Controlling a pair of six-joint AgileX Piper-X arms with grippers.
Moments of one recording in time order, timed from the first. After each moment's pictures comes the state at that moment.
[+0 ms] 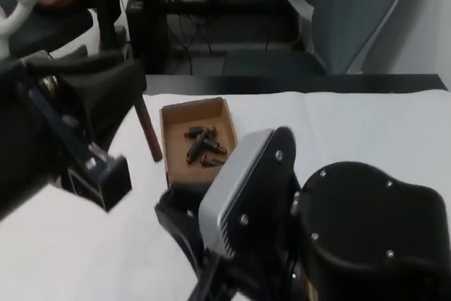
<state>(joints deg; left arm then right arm) -36.5 30.4 -33.8 13.4 3.3 -6.6 68.2 69.0 -38.3 -14.8 15.5 0.0</state>
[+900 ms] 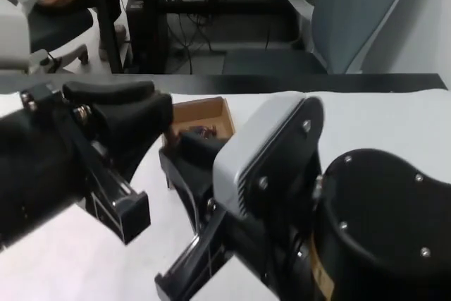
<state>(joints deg) -36.6 32.8 -32.6 11.7 9.3 -6.1 68.2 69.2 -38.3 -23.6 22.3 0.0</state>
